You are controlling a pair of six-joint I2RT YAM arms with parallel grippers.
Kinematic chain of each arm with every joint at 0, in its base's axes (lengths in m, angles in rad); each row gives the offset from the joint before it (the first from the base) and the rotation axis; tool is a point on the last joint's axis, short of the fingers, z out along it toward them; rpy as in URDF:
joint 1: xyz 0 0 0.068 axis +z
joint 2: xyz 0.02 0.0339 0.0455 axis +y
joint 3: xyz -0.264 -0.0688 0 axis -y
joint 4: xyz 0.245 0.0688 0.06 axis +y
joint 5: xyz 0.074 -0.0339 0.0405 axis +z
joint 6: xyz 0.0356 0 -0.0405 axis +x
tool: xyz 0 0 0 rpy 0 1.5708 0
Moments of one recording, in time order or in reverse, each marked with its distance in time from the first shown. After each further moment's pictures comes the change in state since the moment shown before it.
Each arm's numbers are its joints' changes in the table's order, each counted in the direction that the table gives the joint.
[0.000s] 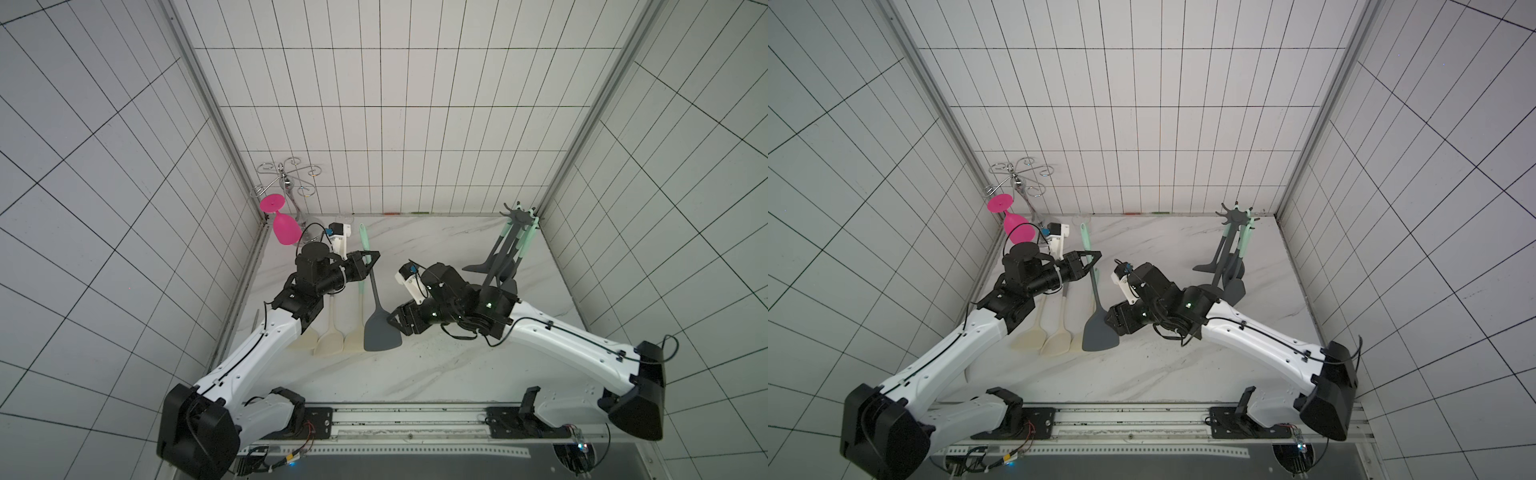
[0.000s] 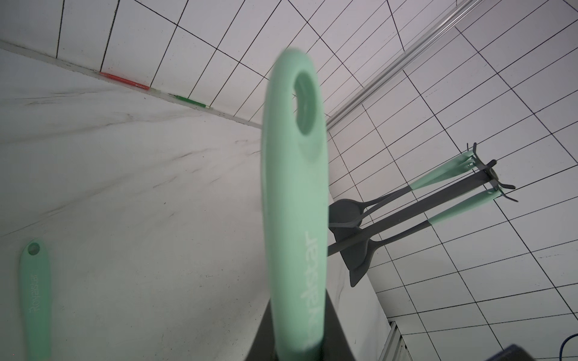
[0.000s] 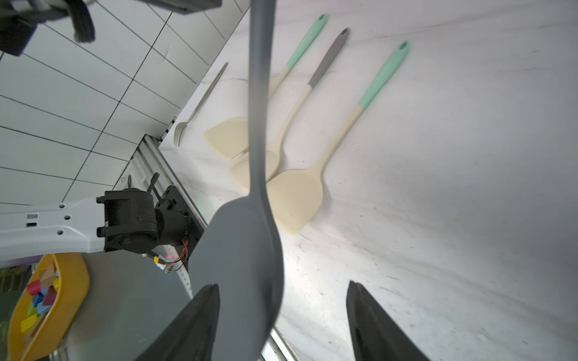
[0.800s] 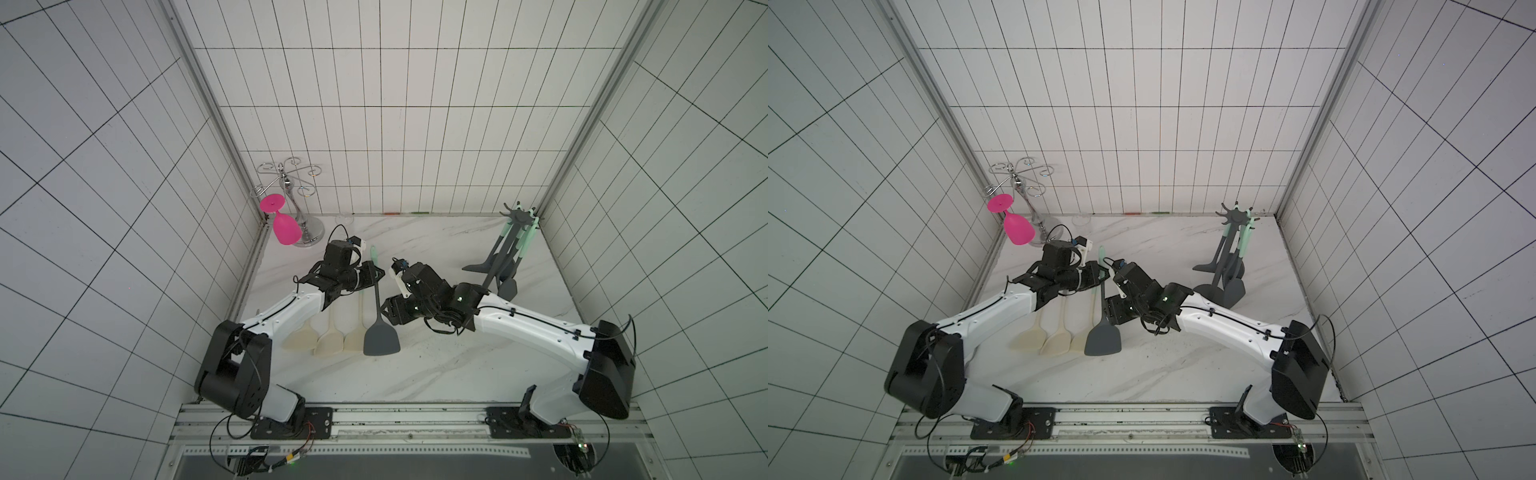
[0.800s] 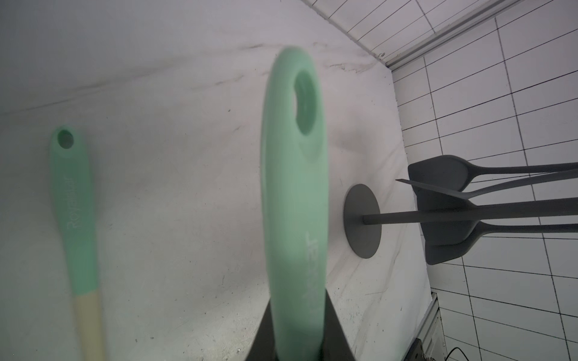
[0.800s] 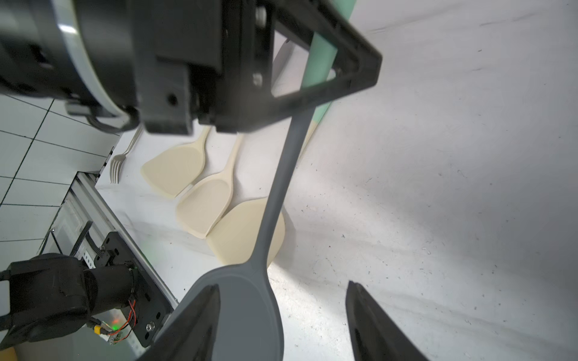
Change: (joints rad) left arm -0.026 0.357 0.084 0.181 0.008 0.066; right arm -0.042 0.145 0.012 -0.081 -0.171 0.035
